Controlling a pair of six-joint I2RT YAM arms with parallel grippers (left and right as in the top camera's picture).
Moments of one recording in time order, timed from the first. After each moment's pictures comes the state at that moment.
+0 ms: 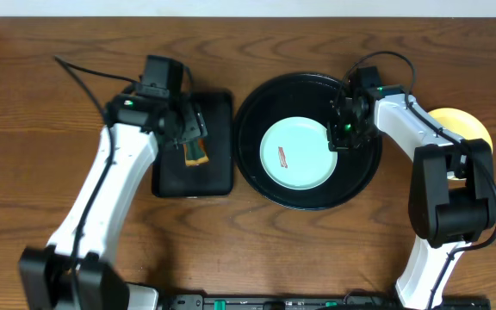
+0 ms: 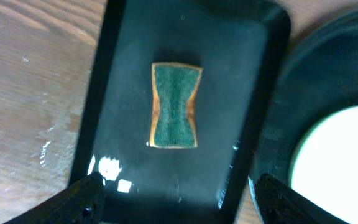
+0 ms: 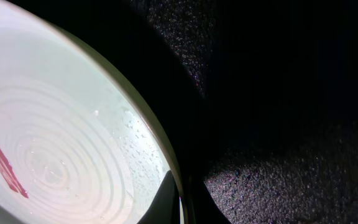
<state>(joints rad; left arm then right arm) -0.19 1.57 1.31 -0.95 -0.03 -0.49 0.17 2.05 1.37 -0.81 -0.26 0.13</state>
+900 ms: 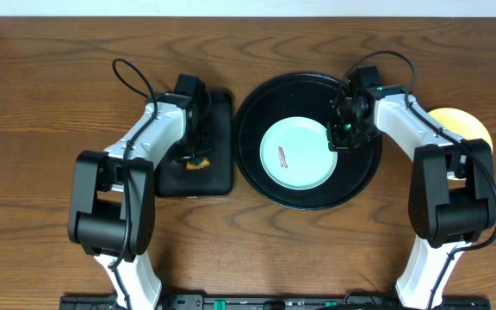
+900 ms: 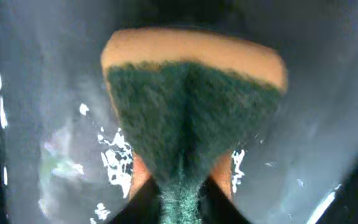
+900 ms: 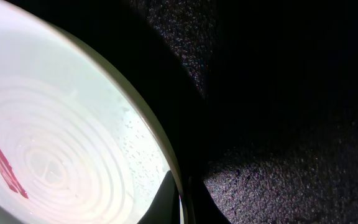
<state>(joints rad) -0.19 1.94 1.28 -0.85 0.02 -0.47 0.17 2.05 1.37 -0.81 -0.26 0.13</state>
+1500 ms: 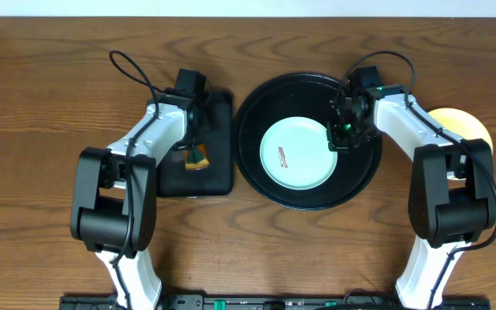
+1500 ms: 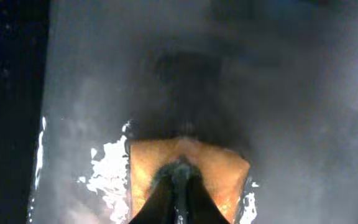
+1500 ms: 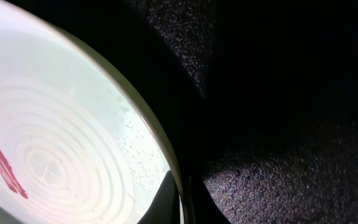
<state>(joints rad) -0.20 1.97 1.27 -0.66 -0.11 -0.46 0.17 2.05 1.37 -0.81 -0.26 0.13</state>
